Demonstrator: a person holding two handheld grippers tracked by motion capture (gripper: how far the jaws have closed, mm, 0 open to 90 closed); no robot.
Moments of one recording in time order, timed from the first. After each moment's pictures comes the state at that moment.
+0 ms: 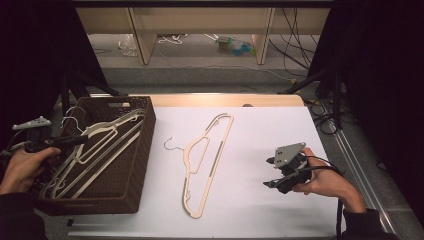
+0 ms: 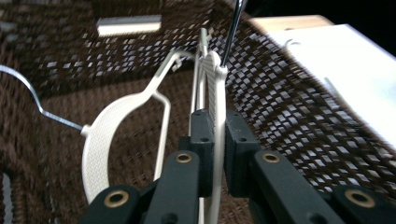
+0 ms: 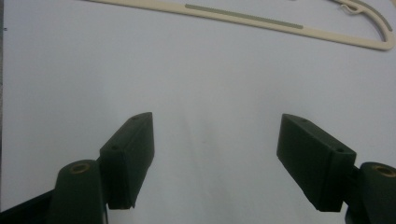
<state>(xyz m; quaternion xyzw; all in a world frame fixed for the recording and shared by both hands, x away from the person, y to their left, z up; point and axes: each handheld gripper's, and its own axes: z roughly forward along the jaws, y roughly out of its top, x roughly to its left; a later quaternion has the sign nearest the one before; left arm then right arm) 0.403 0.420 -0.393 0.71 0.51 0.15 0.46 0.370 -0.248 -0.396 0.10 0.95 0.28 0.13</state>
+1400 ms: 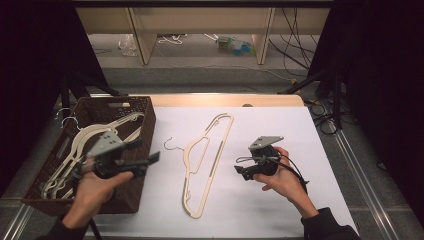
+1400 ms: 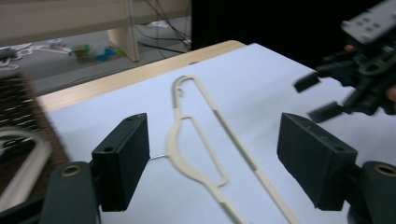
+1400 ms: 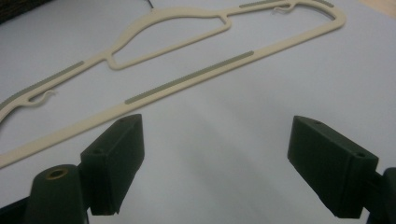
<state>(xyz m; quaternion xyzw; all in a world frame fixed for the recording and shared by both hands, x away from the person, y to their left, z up) 0.318 0.191 -0.361 0.75 0.37 0.19 0.52 0.390 -0.185 -0.421 0.35 0.86 0.35 0.14</state>
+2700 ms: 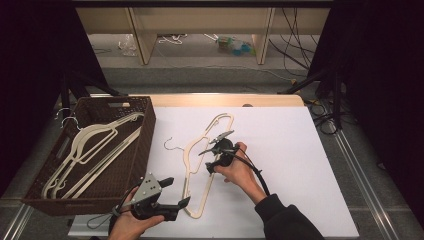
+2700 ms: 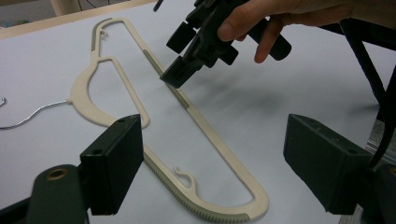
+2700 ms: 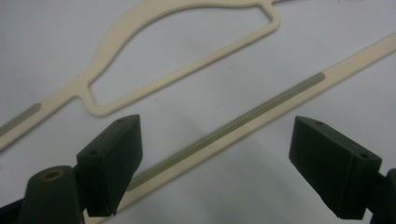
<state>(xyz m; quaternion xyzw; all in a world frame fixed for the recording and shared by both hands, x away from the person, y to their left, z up) 0.278 0.151 -0.441 0.79 0.33 0.15 0.50 0.434 -0.081 -0.459 0.39 0.88 0.25 0.14</state>
